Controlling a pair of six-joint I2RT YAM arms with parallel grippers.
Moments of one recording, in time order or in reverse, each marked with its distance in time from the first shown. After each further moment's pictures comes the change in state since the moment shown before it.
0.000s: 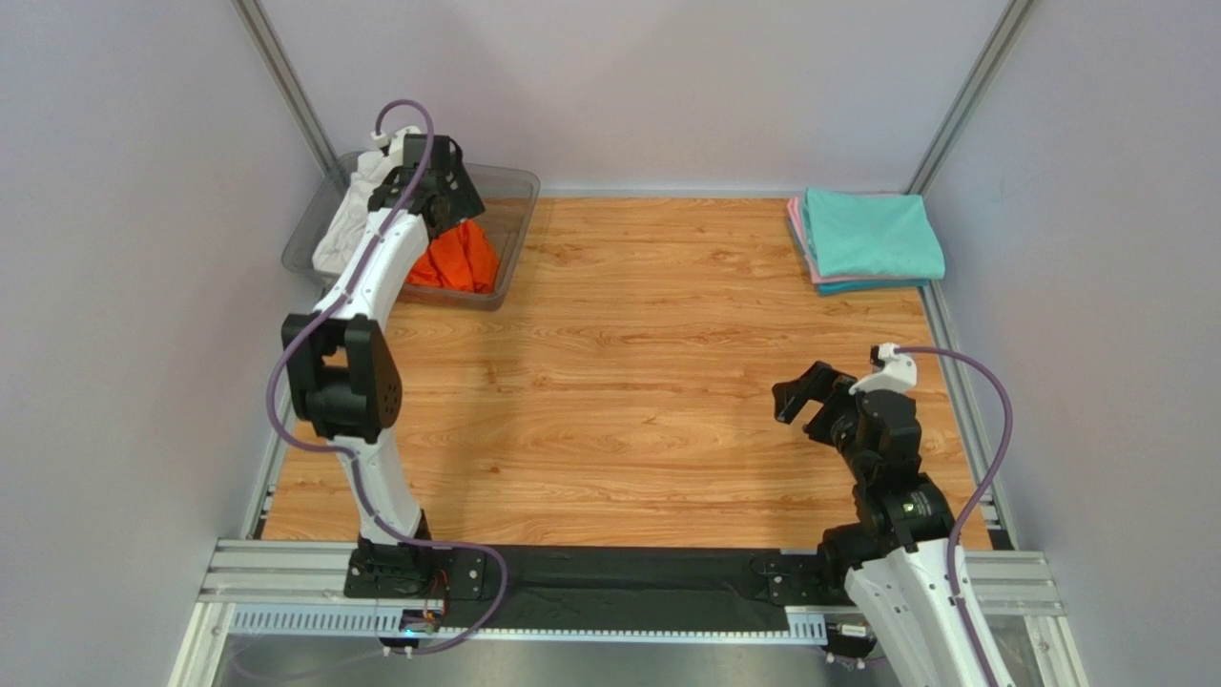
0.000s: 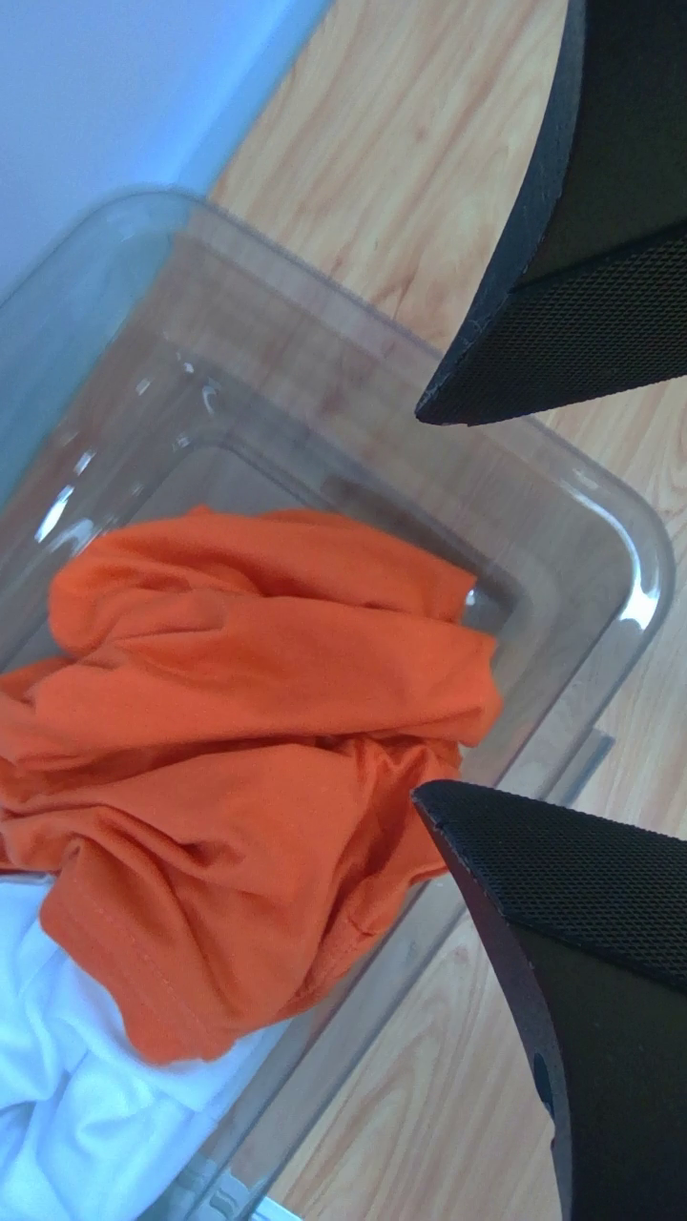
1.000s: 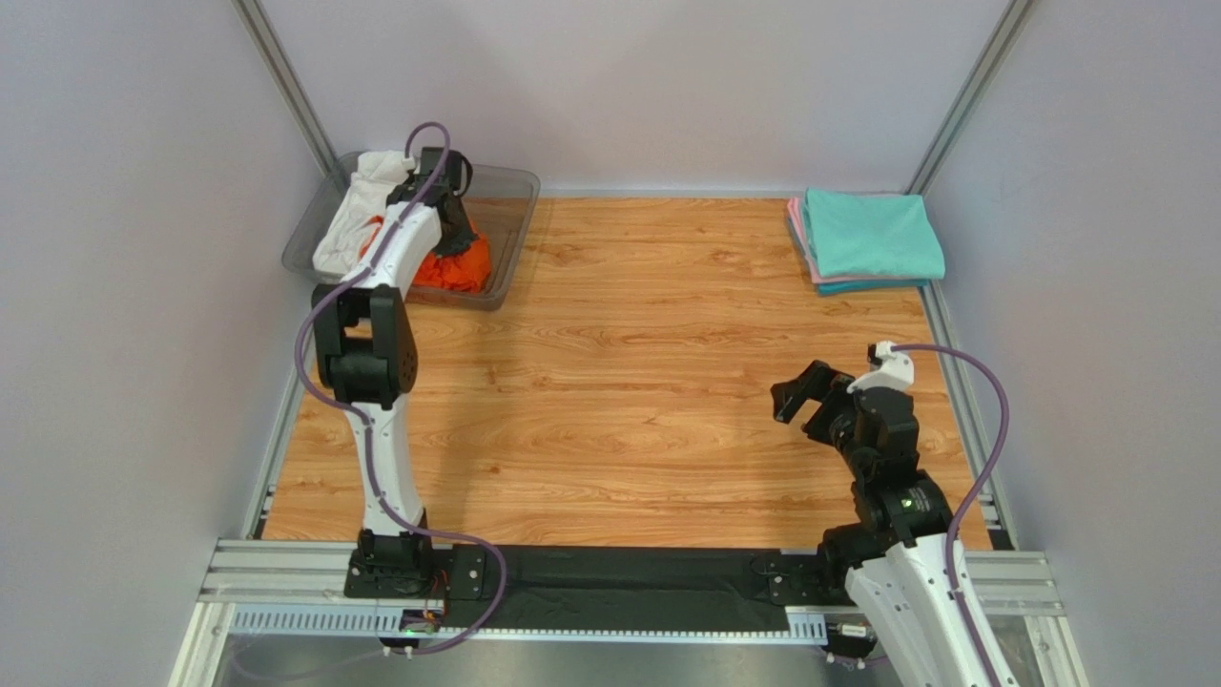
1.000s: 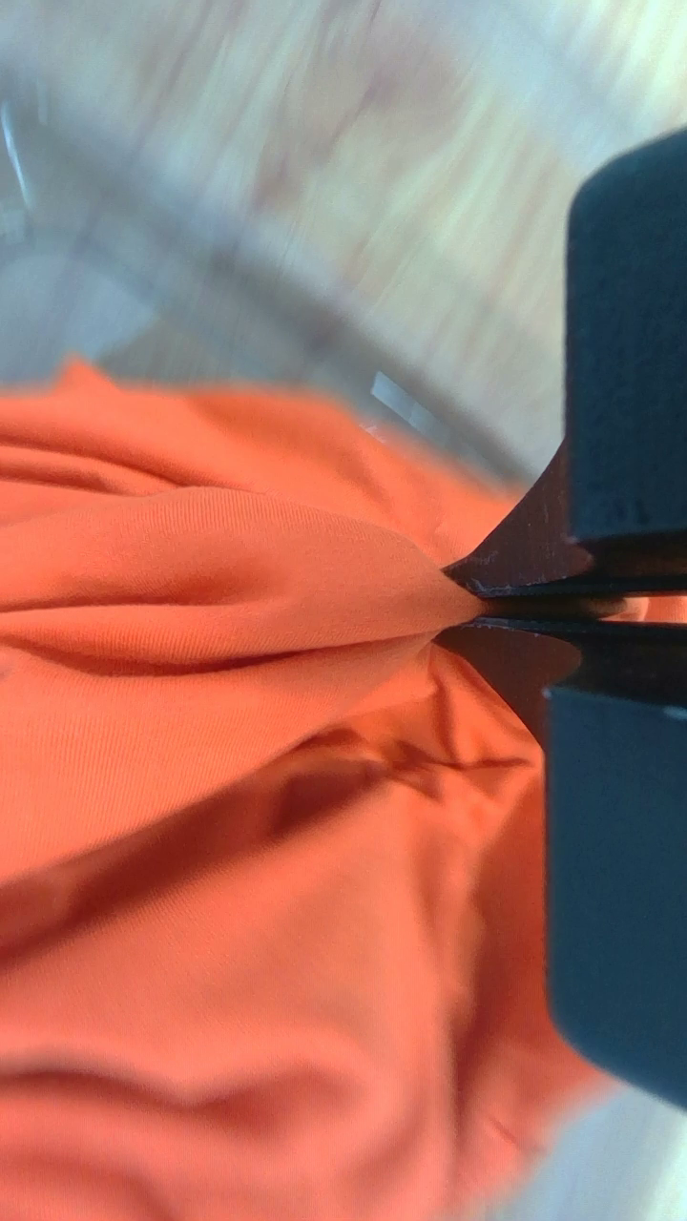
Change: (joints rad) left arm 0.021 0.276 0.159 -0.143 0.108 0.080; right arm 0.000 0.028 0.000 0.007 -0.005 0.000
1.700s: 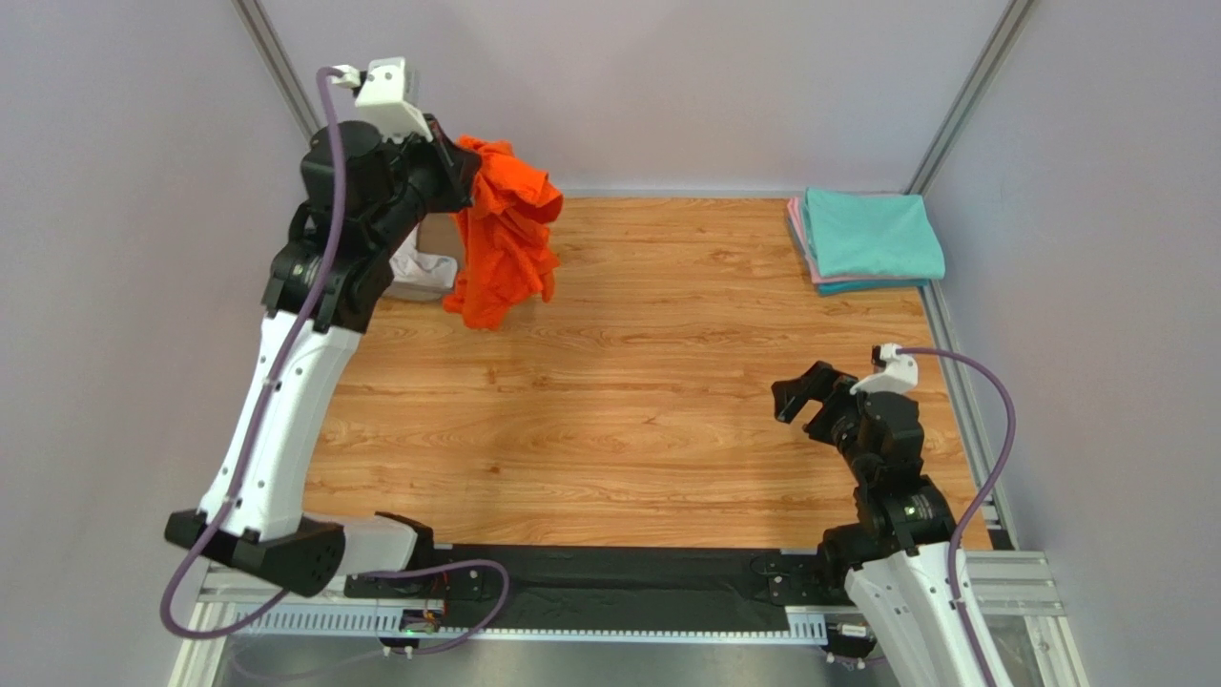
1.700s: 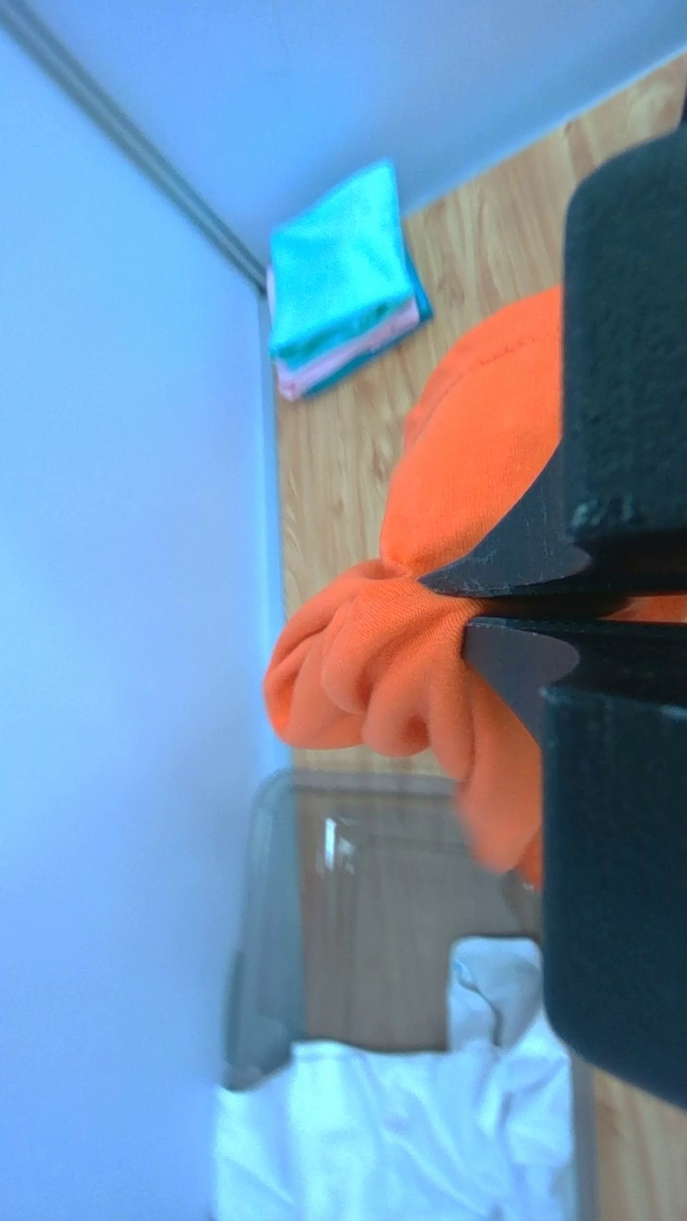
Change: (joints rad) left arm -0.237 -0.849 -0.153 0.132 0.195 0.141; right arm 0.000 -0.044 -0.002 0.008 -0.010 0.000
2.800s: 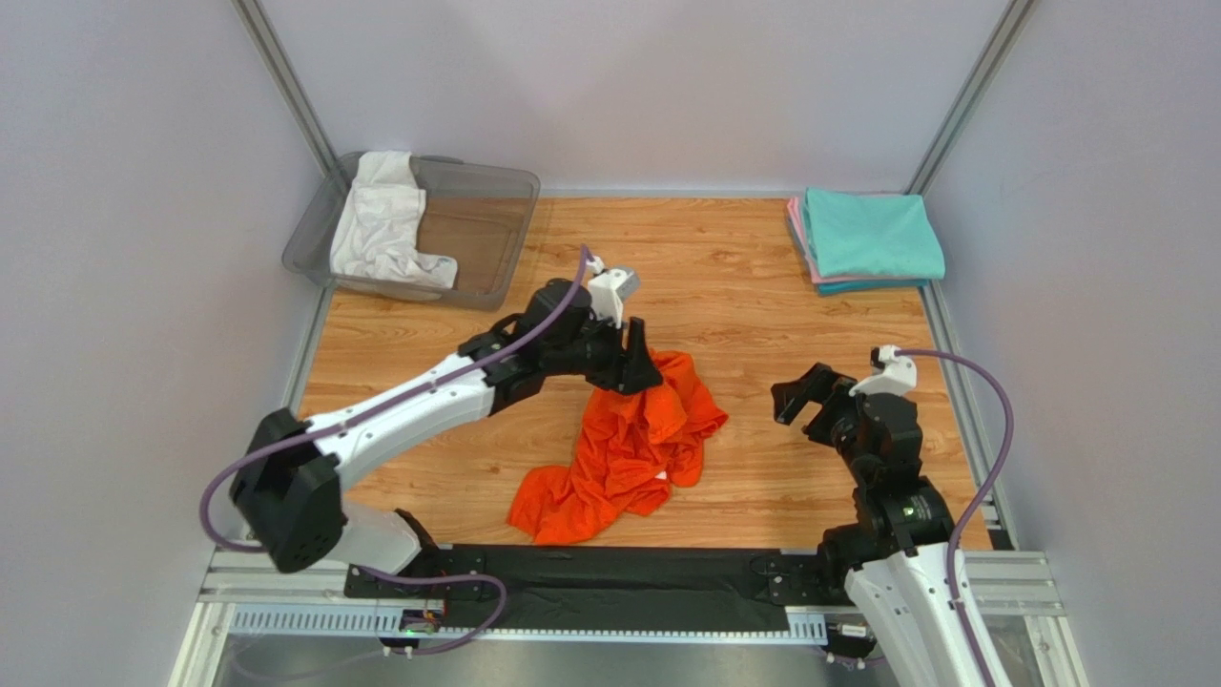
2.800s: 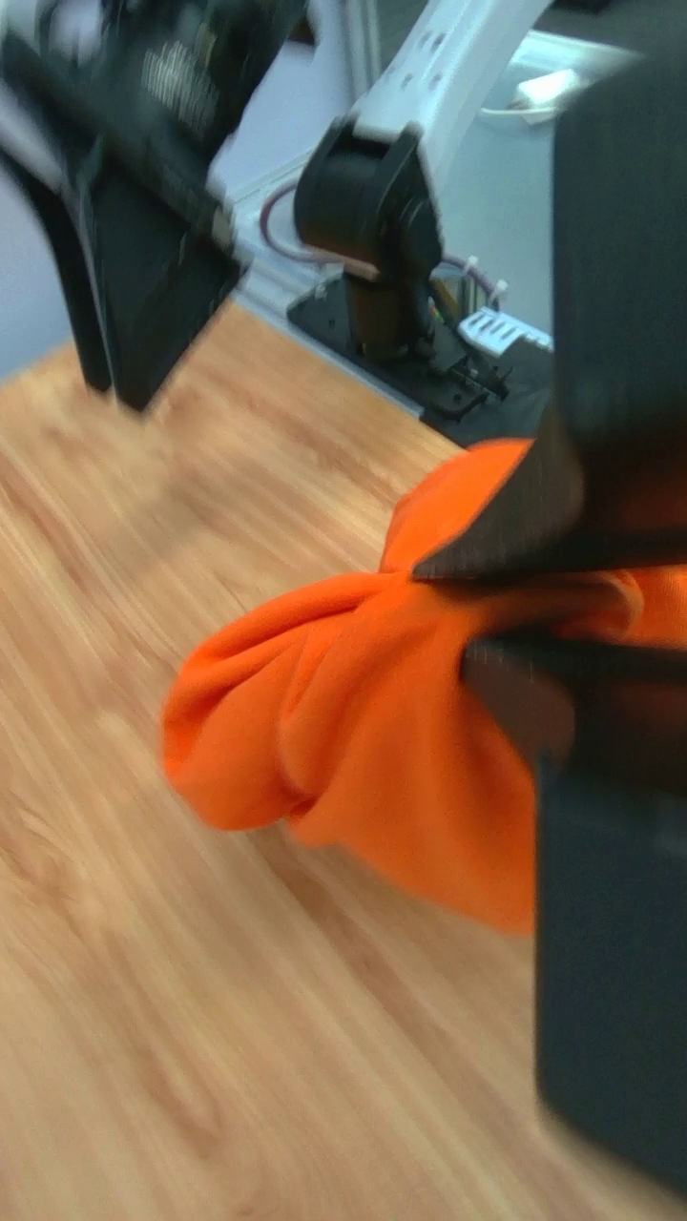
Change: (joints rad) left arm -0.488 0.033 -0.742 0.411 0.322 -0.178; right arm 0.000 -0.006 -0.013 0.000 0.002 0.000
